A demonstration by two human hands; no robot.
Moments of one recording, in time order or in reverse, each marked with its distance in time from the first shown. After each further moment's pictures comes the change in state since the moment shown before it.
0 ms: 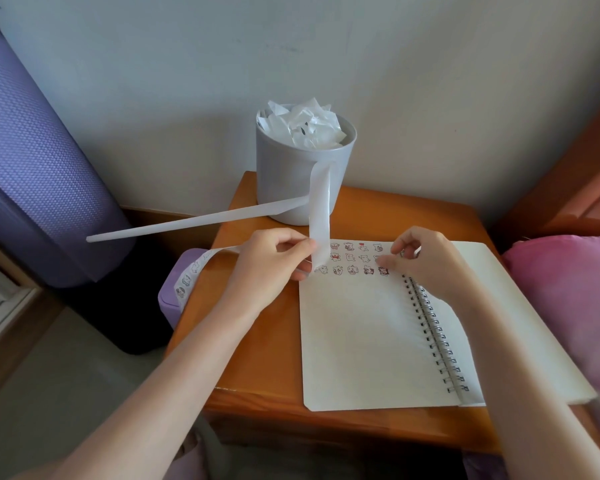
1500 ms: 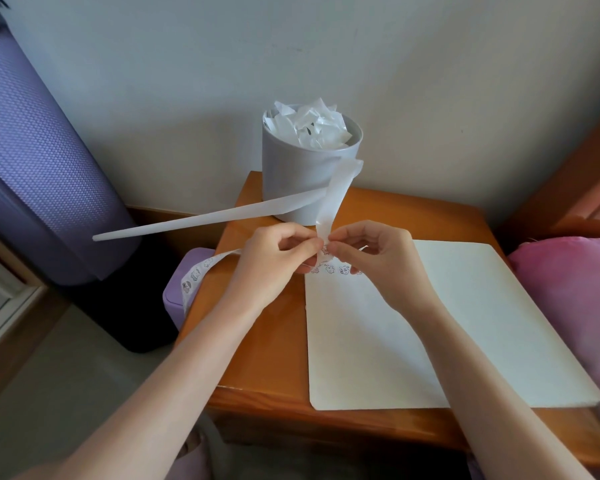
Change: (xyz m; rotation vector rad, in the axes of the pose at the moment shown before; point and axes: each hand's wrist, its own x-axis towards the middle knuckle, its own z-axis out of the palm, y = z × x) left_hand 0.000 0.001 -0.004 0.064 0.016 0.040; right_hand -0.024 -0.061 0.034 0.527 -0.042 -0.248
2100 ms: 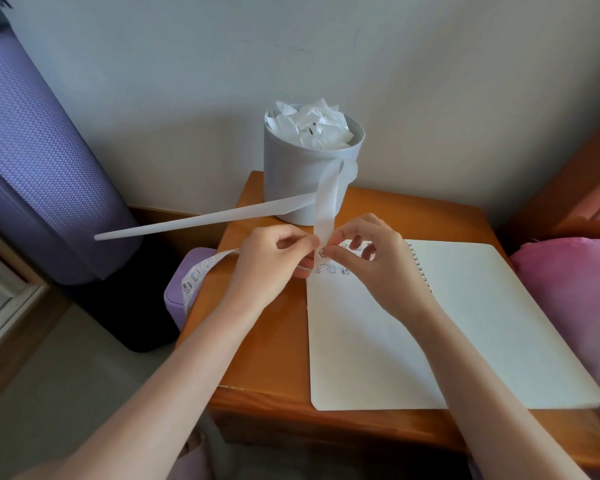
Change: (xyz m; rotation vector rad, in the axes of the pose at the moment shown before) left_hand 0.000 -0.002 0.000 -0.038 0.042 -0.044; right_hand 0.000 0.003 0.005 -0.264 0.016 -0.076
